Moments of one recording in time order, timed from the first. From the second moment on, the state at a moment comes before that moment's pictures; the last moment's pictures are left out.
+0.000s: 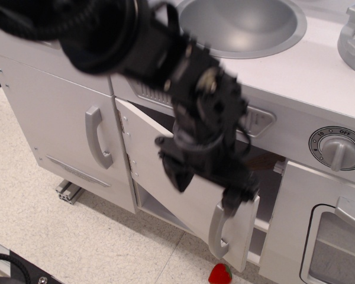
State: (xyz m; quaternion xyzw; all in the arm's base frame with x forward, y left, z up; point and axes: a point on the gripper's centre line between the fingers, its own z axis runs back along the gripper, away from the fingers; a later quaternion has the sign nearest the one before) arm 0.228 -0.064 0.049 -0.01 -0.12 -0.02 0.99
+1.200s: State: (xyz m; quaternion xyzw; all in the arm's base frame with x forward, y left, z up) arm 0.268 -0.074 -0.004 -0.01 -0.13 -0.01 0.99
